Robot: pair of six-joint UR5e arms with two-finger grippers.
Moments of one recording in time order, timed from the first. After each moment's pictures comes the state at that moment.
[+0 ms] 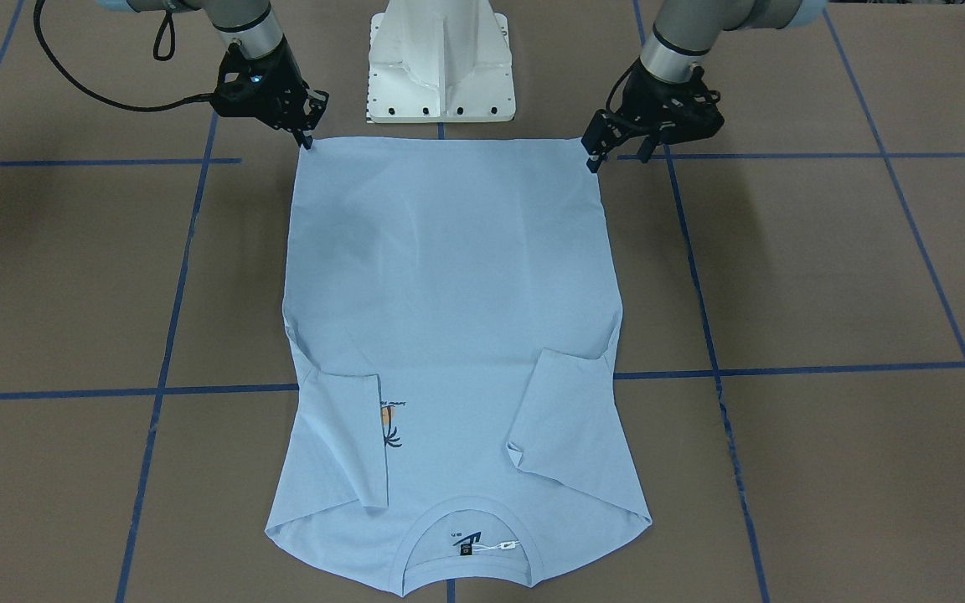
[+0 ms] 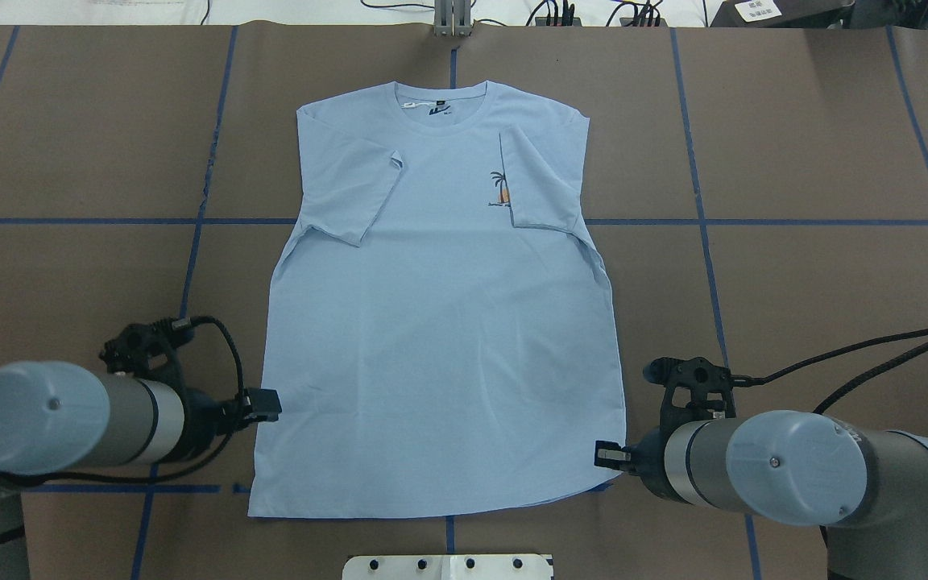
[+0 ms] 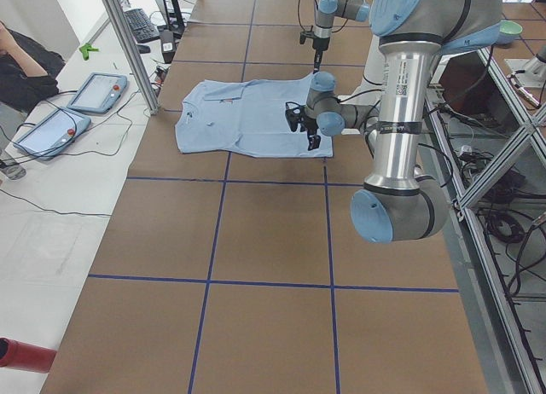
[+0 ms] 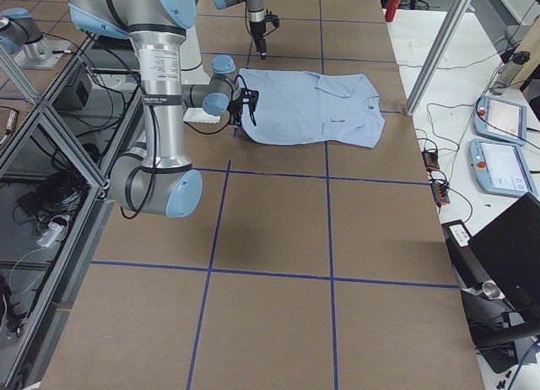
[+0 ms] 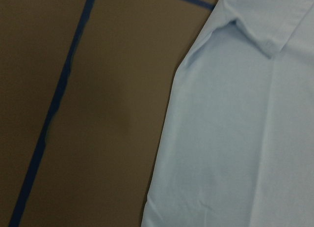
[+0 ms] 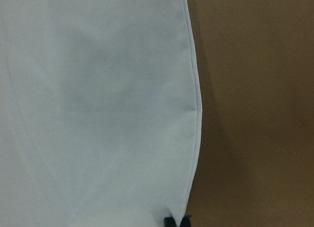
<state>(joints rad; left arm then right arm) -0.30 -1.65 -2.14 -1.84 -1.70 -1.75 0.22 -1.48 2.18 -1.36 1.65 1.59</state>
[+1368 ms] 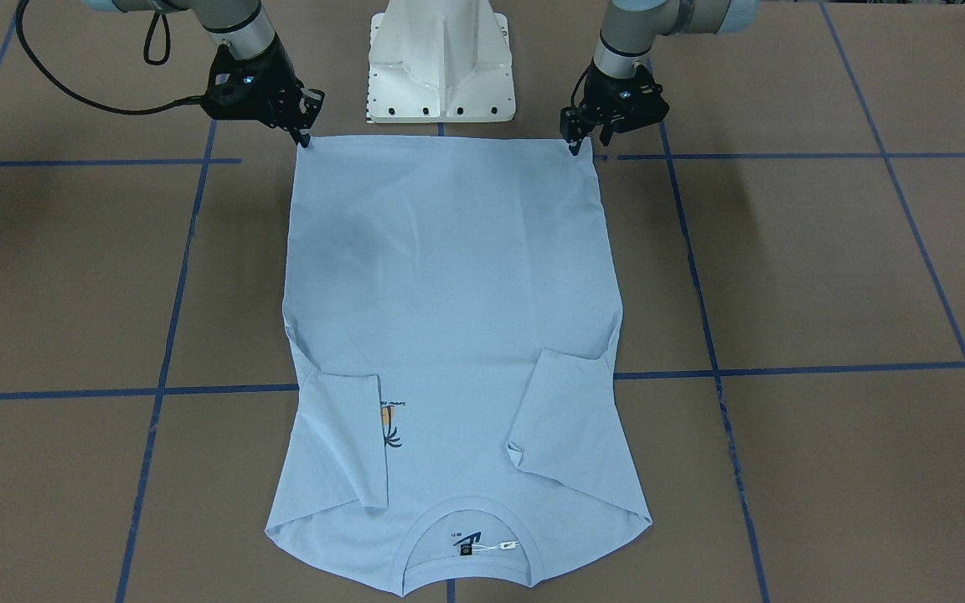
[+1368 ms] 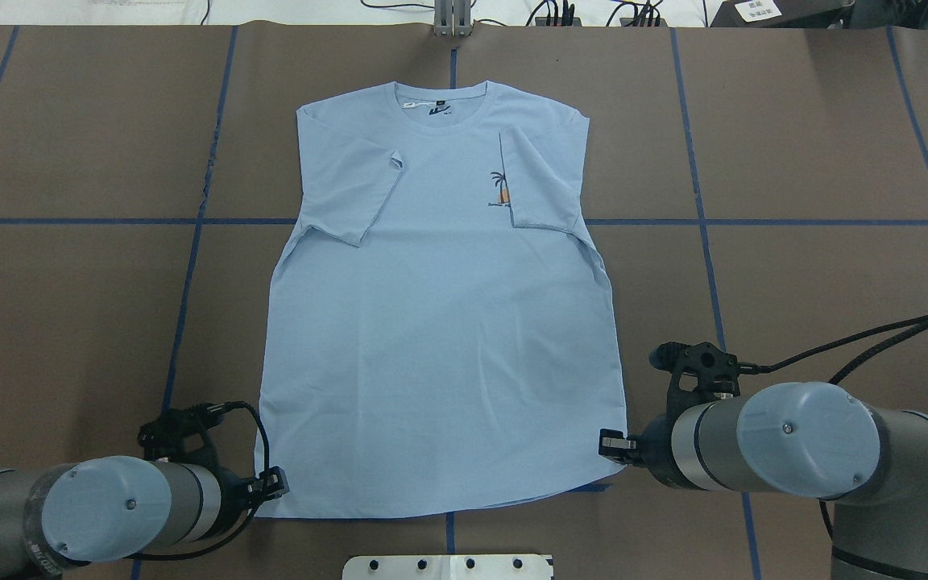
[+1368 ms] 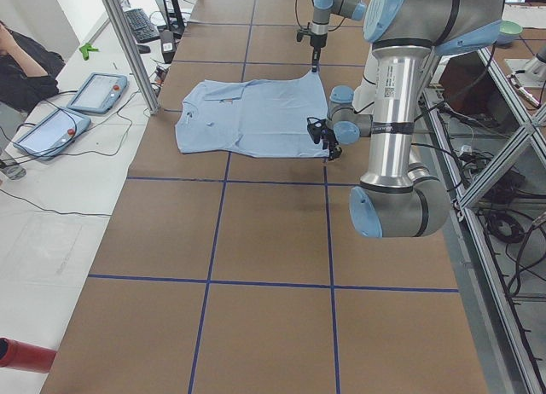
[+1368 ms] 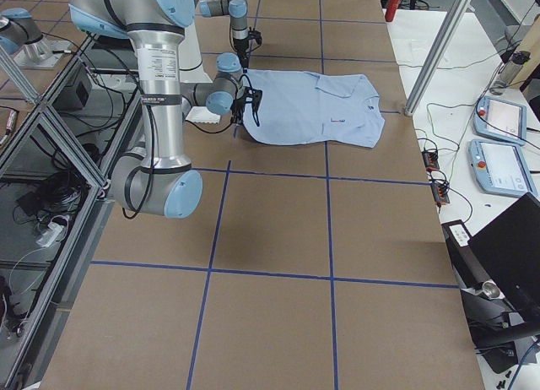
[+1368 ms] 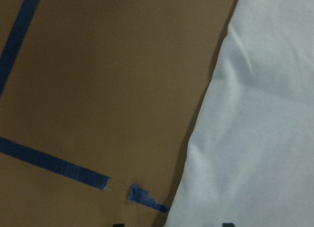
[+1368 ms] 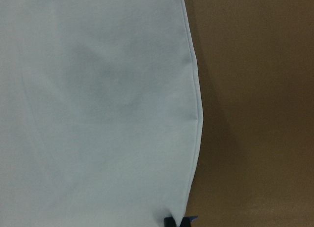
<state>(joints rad) -0.15 -1.65 -2.06 -1.84 -1.64 -1.84 0.26 -1.48 2.19 -1.36 1.74 1.58</state>
